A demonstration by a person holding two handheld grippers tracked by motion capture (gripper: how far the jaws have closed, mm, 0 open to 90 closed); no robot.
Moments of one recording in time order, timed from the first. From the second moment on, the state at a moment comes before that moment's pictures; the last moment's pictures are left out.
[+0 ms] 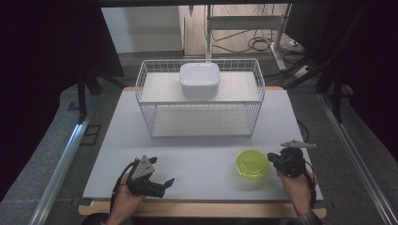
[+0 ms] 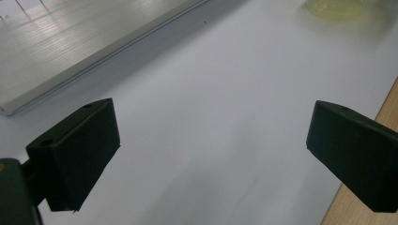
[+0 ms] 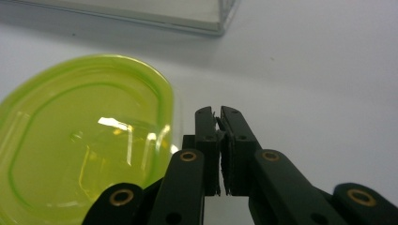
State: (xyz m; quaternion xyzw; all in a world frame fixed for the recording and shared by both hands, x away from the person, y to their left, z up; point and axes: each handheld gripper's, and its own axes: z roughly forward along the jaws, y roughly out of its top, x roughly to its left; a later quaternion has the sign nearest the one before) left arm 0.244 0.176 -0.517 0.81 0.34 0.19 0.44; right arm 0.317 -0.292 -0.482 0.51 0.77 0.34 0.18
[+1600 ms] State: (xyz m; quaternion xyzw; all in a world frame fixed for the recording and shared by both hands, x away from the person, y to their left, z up) left arm 0.244 0.169 -0.520 0.82 0.33 0.19 0.42; right arm 0.312 -0.192 -0.509 0.43 0.82 0.37 0.05
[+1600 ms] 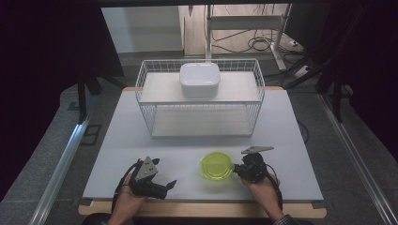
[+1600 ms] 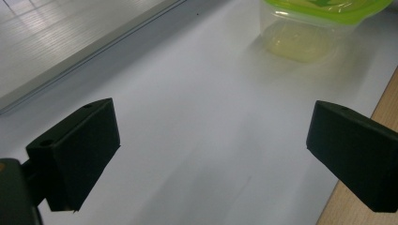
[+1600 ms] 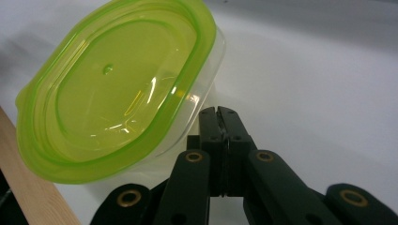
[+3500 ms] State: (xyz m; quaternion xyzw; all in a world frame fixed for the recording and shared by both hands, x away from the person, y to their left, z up) left arm 0.243 0.169 -0.520 0.83 0.33 0.19 0.42; right arm 0.280 -0.150 -0.502 0.35 0.86 0.37 0.03
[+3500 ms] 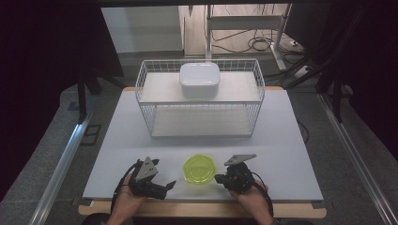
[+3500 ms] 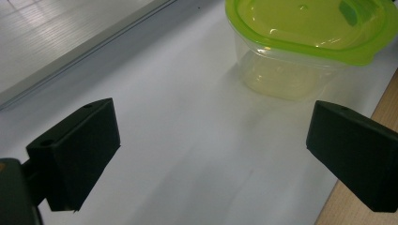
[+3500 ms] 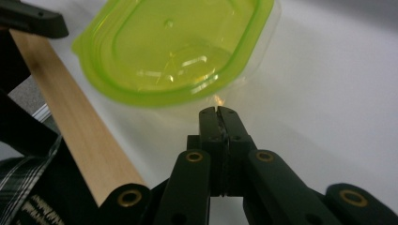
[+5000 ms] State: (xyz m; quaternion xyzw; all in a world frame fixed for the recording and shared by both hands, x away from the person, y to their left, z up) left arm 0.232 0.184 -0.523 0.82 0.34 0.19 0.42; right arm 0.291 -0.193 -0.502 0.33 0.85 0.40 0.11
